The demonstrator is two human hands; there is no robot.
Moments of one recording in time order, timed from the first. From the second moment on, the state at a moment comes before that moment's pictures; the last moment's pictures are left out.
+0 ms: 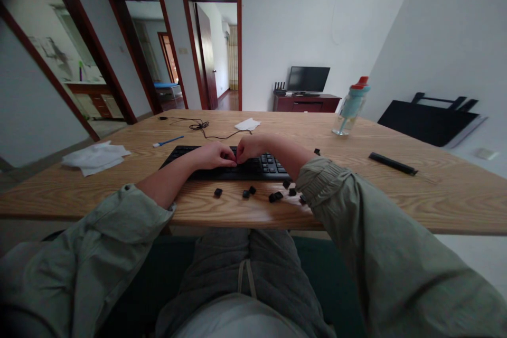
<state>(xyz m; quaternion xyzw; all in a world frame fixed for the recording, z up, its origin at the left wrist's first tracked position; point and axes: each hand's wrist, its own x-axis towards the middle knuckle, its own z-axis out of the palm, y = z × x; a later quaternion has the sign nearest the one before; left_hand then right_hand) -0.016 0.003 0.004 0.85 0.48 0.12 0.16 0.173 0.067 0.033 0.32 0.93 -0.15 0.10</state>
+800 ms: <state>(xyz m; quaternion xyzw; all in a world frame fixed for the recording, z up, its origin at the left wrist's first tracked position) -0.028 0.003 0.011 0.84 0.50 0.13 0.12 0.177 0.053 0.035 0.35 0.92 -0.14 0.08</state>
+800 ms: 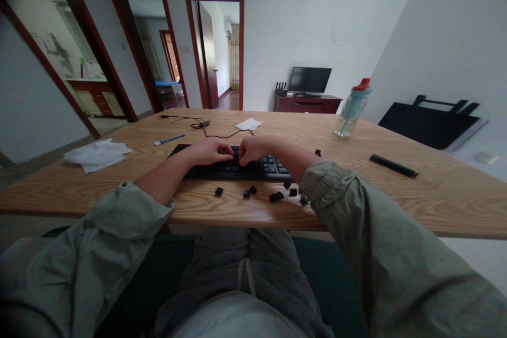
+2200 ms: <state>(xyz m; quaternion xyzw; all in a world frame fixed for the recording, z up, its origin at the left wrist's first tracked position) -0.027 -0.002 0.016 0.85 0.50 0.12 0.11 0.170 0.069 0.043 0.32 0.92 -0.21 0.13</state>
